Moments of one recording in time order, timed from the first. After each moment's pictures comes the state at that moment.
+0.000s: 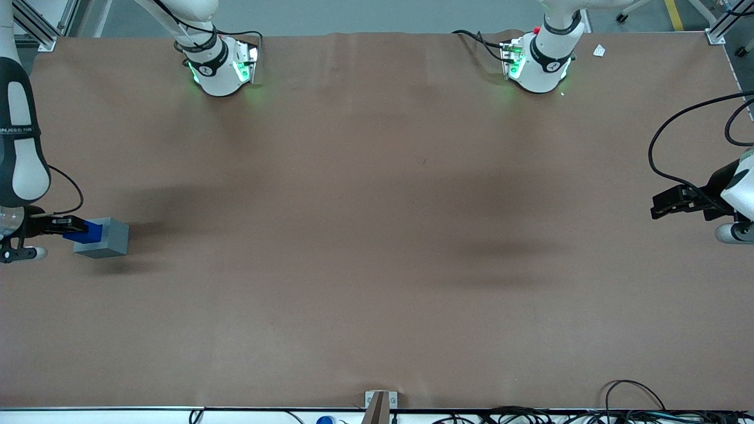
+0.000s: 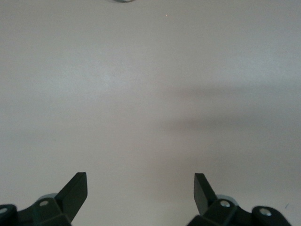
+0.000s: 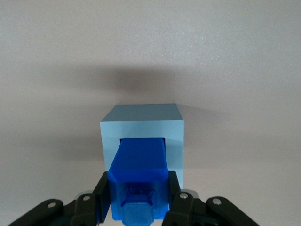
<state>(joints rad) -0.40 0.48 0.00 -1.71 -0.06 2.06 -0.47</state>
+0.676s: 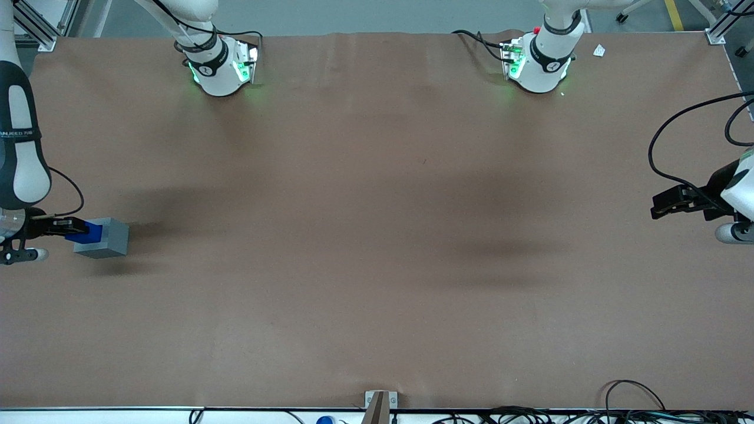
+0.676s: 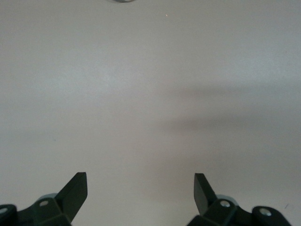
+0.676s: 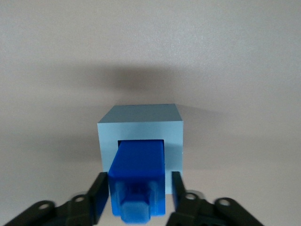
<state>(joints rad) -0.40 0.49 -0.01 -1.71 -0.06 2.06 -0.47</state>
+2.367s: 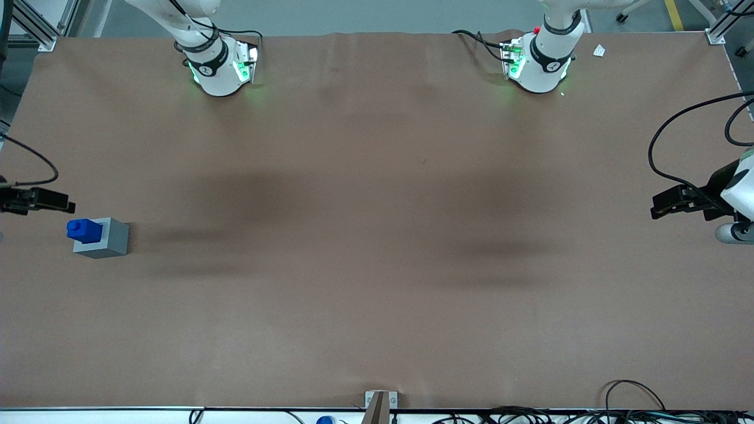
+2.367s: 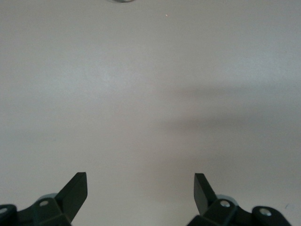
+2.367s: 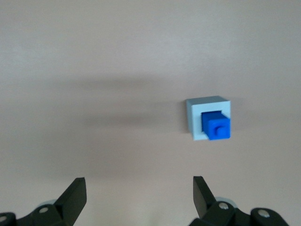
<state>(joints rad) -0.17 0.25 0.03 -1.41 -0.02 1.54 -0.15</state>
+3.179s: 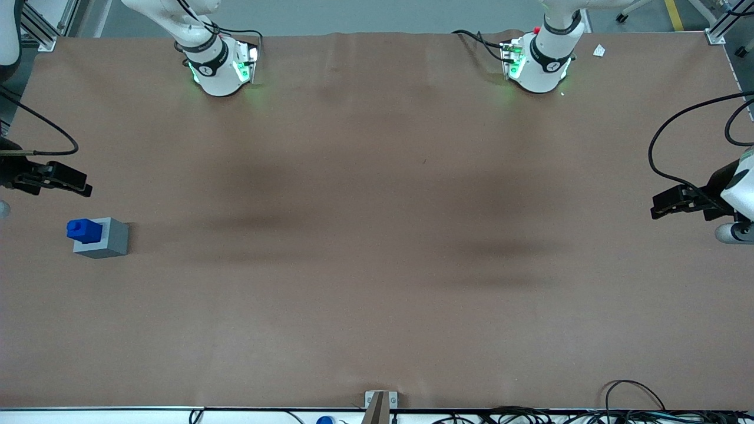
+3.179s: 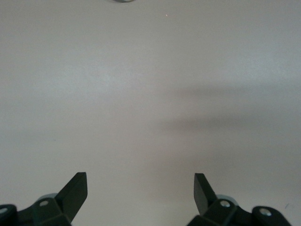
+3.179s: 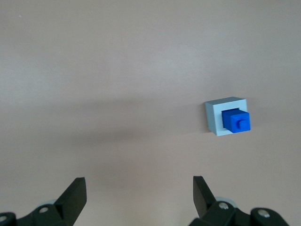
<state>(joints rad) -0.07 0.17 0.03 -1.41 0.01 1.54 0.02</state>
